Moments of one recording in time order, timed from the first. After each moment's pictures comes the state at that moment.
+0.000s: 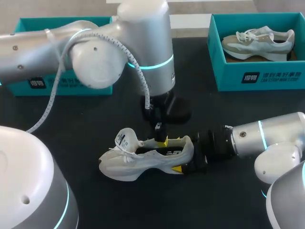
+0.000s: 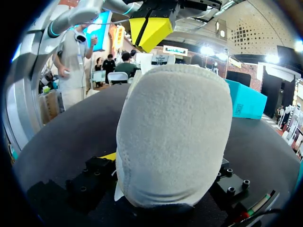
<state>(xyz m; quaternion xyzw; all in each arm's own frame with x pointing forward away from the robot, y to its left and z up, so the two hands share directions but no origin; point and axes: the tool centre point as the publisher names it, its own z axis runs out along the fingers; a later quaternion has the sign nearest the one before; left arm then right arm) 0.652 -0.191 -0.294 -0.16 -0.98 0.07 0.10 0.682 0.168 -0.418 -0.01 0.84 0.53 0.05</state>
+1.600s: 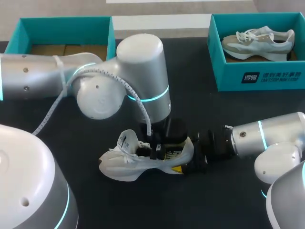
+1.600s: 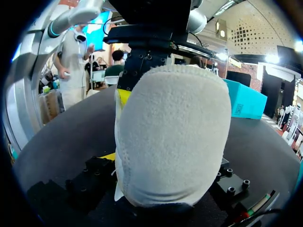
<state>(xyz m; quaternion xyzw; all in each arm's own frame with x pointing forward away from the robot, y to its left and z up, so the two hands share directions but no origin) 0.644 -0.187 -0.374 -0.08 -0.99 0.08 0.07 0.681 0.168 -0.418 -0.01 0.84 0.53 0.05</state>
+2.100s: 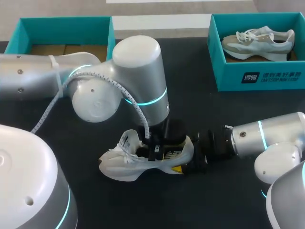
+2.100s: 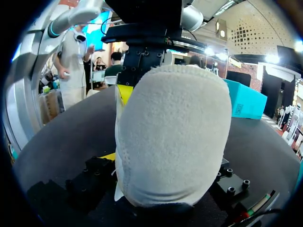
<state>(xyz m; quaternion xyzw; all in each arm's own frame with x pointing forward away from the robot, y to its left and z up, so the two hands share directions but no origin) 0.644 -0.180 -0.371 -0.08 -0.99 0.07 0.06 0.681 0.168 -0.418 -0.01 0.84 0.53 0.05</state>
